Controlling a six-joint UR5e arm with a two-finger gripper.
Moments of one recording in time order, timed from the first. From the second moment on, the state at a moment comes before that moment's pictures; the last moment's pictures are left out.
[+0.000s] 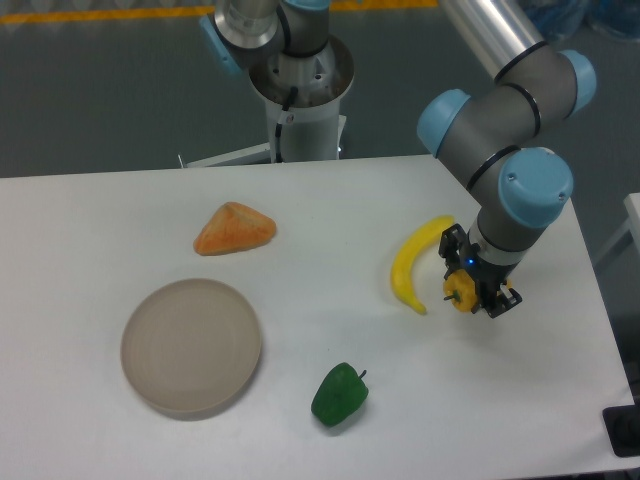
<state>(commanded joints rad) 2.37 -2.03 -1.38 -1.33 1.55 1.60</state>
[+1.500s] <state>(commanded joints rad) 1.89 -1.99 -1.45 -1.31 1.49 1.09</state>
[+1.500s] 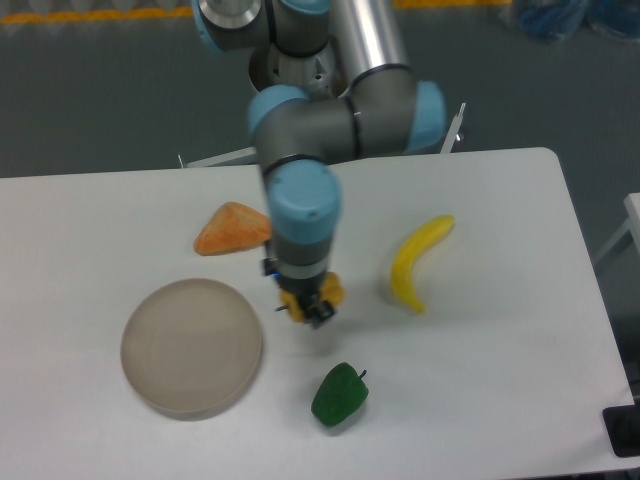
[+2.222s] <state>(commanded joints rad) 1.75 -2.11 -1.44 -1.13 1.36 0.86</state>
